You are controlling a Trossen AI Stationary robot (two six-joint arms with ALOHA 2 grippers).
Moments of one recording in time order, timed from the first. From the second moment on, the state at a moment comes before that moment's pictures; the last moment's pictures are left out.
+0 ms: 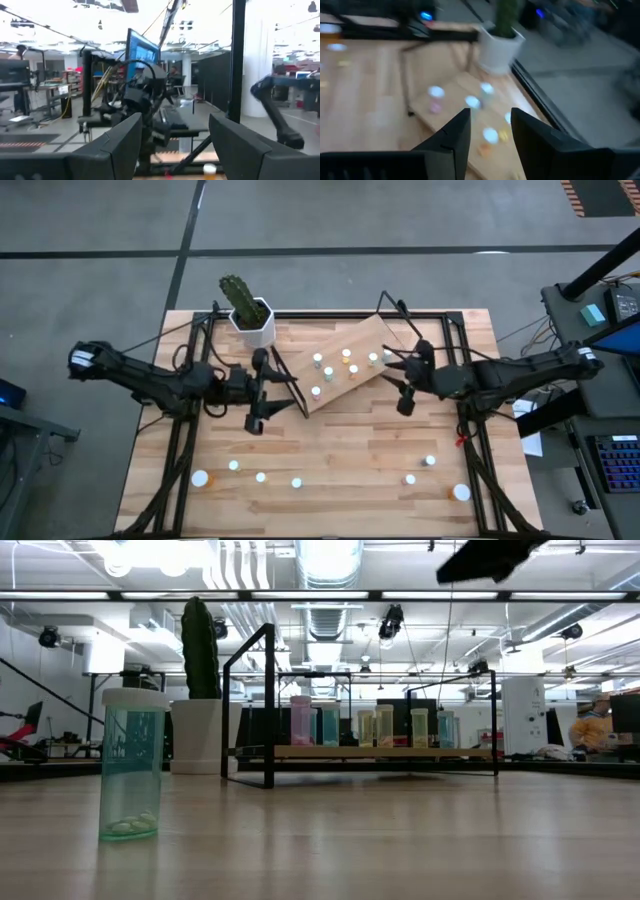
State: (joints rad) left arm -0.23 1.06 0.77 0.59 -0.19 0.04; right arm 0.22 0.92 0.80 -0.31 0.56 0.03
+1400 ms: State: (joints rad) left arm -0.60 1.95 1.62 -0.95 -0.23 -0.77; right arm 0.22 0.79 0.73 -0.23 0.17 -0.25
